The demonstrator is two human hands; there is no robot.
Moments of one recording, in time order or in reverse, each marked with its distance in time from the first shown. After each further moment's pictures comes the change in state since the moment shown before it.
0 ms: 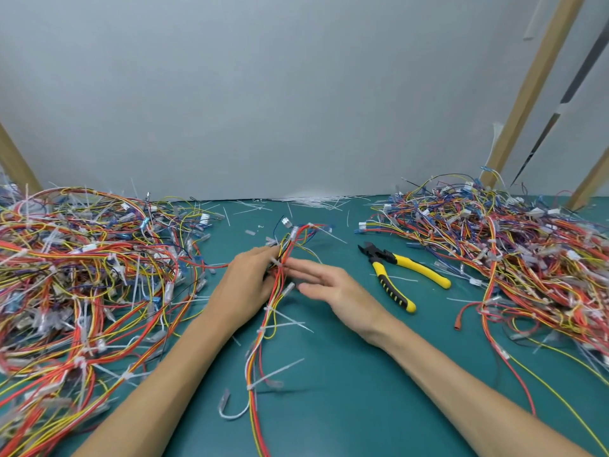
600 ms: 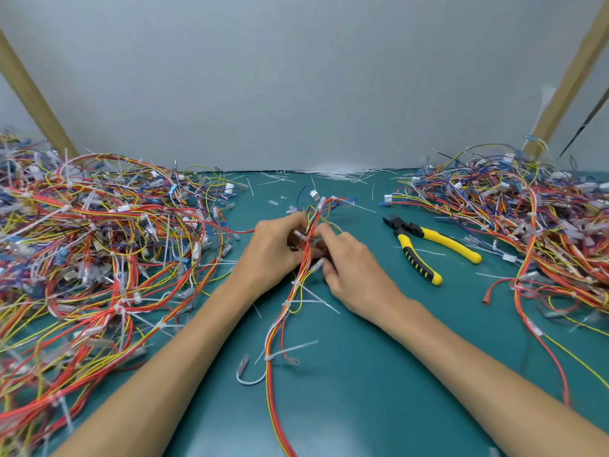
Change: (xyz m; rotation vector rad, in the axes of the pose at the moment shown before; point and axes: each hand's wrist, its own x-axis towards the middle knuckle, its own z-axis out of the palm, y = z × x) left_hand -0.007 0.016 -0.004 -0.278 0.052 -0.097; right_hand -0.003 0.007 0.016 -0.908 0.202 -0.244
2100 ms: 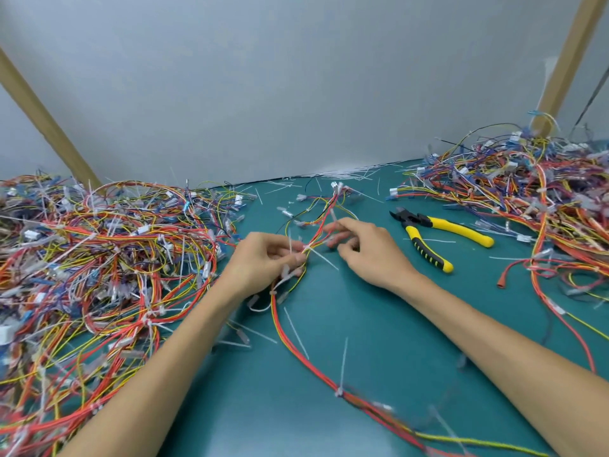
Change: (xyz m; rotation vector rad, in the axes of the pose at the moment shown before) left_hand -0.016 0.009 -0.031 -0.227 -0.199 -0.525; right_hand 0.013 0.016 -0.009 0.300 0.056 0.273
